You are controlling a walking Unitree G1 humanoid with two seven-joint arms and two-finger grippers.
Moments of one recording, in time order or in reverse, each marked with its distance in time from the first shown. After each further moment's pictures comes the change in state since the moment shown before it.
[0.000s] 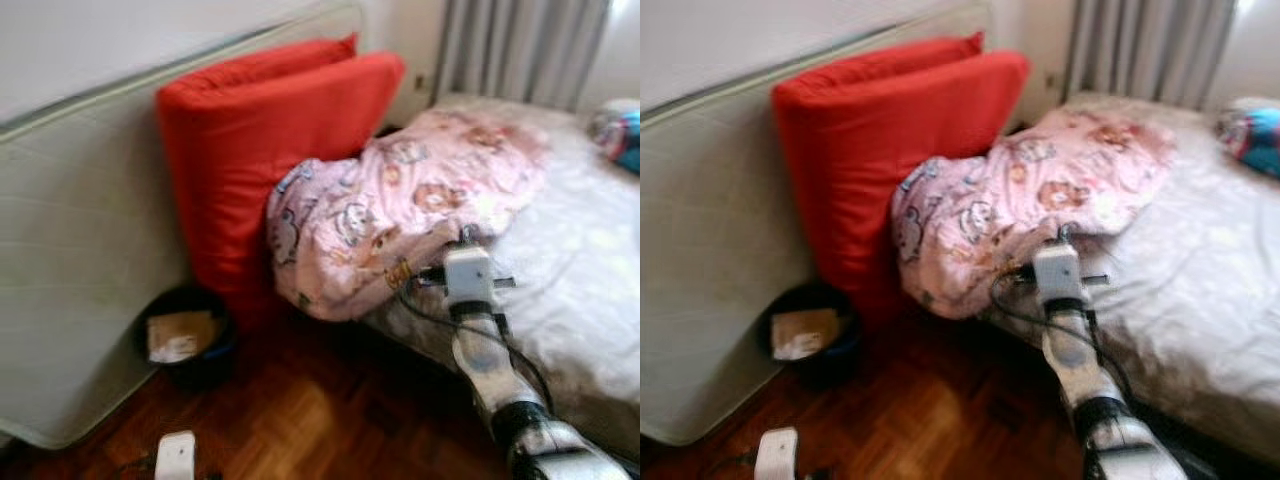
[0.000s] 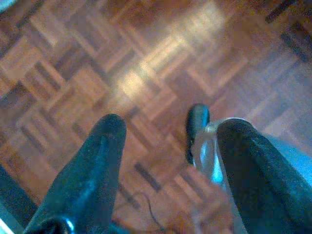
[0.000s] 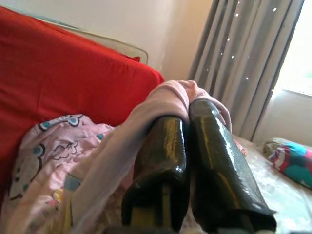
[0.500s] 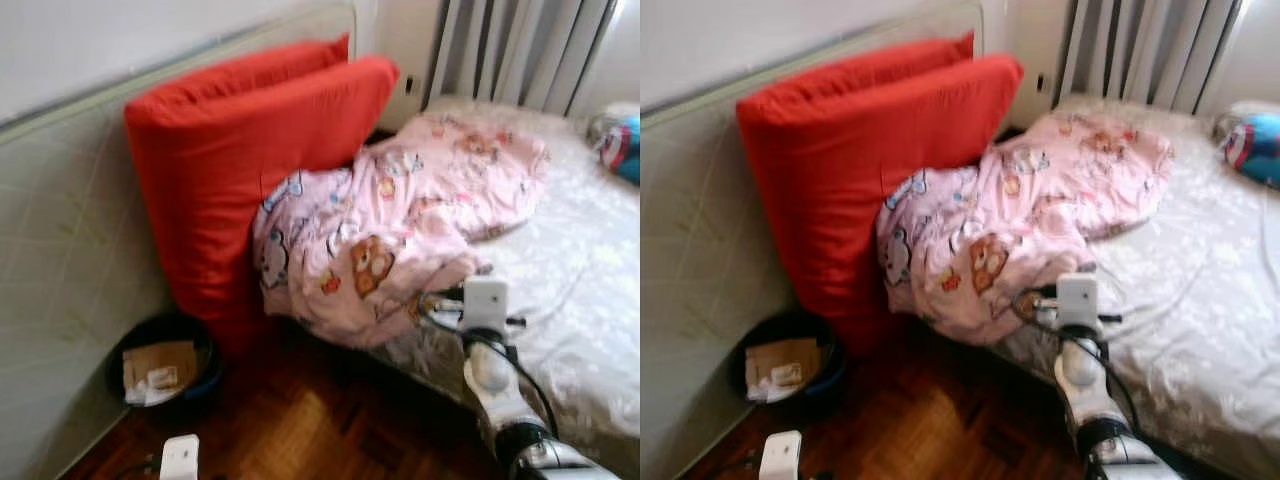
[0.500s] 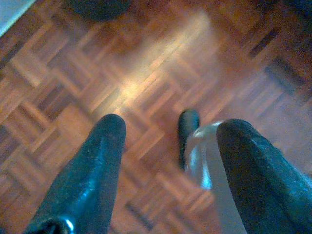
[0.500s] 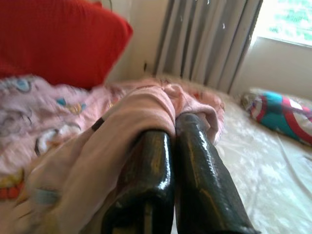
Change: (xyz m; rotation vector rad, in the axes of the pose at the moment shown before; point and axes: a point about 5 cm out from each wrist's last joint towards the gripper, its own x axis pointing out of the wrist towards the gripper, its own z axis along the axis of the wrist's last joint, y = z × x) left arm 0.002 0.002 0.011 0.009 -0.032 0.005; right arm -0.016 -0.002 -0.030 0.095 0.214 -0.066
